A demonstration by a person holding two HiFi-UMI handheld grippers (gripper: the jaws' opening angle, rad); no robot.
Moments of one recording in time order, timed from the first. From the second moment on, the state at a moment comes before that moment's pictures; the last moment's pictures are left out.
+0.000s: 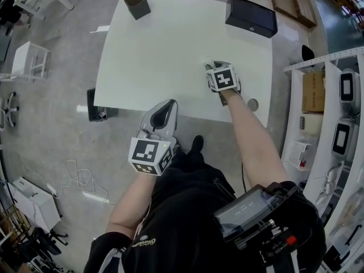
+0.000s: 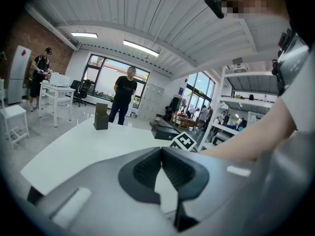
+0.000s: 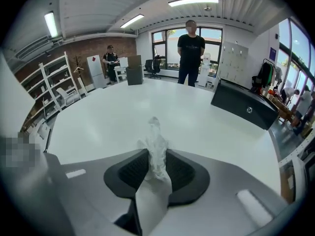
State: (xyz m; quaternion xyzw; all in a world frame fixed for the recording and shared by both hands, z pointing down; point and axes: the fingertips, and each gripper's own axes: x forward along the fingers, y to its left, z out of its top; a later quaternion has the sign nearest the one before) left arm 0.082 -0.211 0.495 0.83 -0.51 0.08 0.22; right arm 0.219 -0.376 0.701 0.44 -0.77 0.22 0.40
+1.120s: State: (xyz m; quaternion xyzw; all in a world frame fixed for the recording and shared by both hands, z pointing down) left arm 0.067 -0.183 0.432 0.83 -0.53 0.04 0.16; right arm 0.219 -0.221 0.446 0.46 -0.87 0.16 0.08
